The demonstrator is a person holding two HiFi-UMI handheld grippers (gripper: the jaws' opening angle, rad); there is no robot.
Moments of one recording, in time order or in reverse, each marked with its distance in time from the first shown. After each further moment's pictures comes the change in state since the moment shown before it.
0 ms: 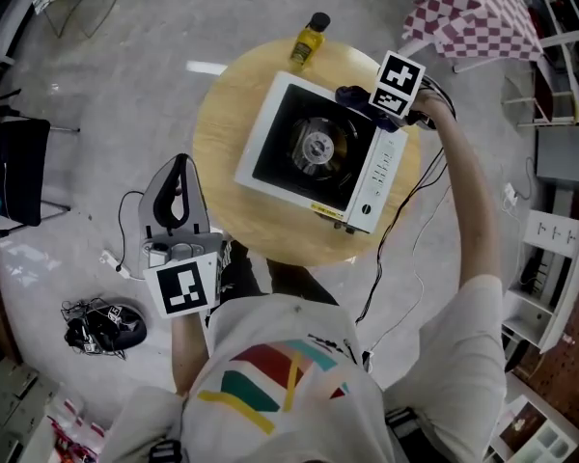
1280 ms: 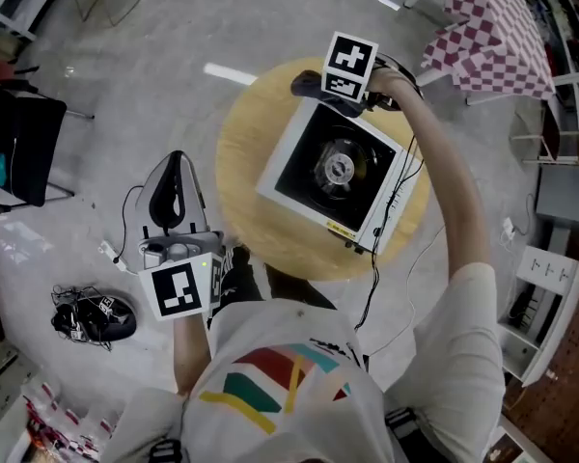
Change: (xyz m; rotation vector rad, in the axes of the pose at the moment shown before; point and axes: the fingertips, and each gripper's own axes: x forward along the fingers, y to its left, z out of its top) left arm -0.008 0.059 0.031 -0.114 -0.112 0.177; right arm -0.020 0.012 0.173 -0.238 -0.033 -0.033
